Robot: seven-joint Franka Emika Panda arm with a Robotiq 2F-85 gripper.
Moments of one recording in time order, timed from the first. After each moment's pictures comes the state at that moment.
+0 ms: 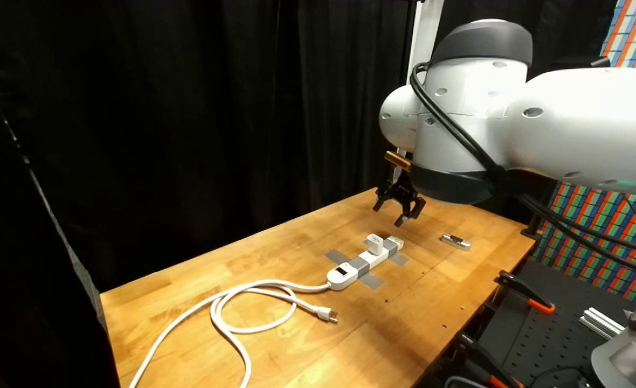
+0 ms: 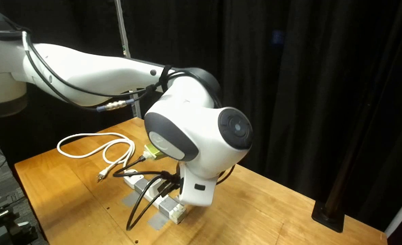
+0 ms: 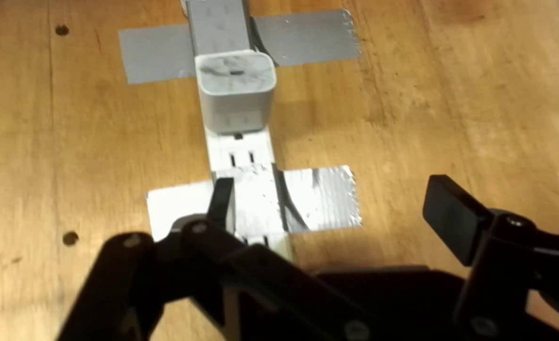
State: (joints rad) arm -2.46 -1.48 1.79 -1.98 1.90 1.25 0.43
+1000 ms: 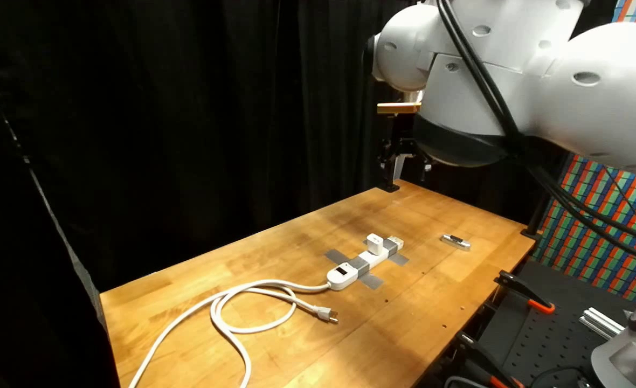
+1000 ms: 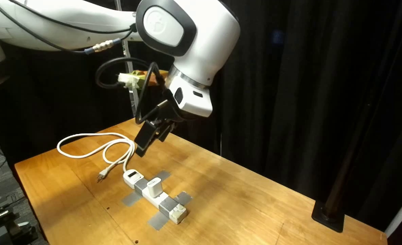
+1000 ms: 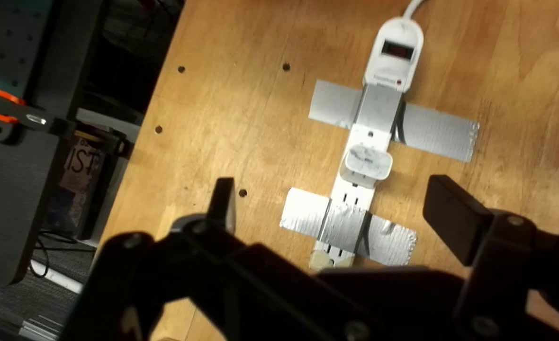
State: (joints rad) arm -2.35 -1.35 1.53 -1.83 1.28 1.05 0.22
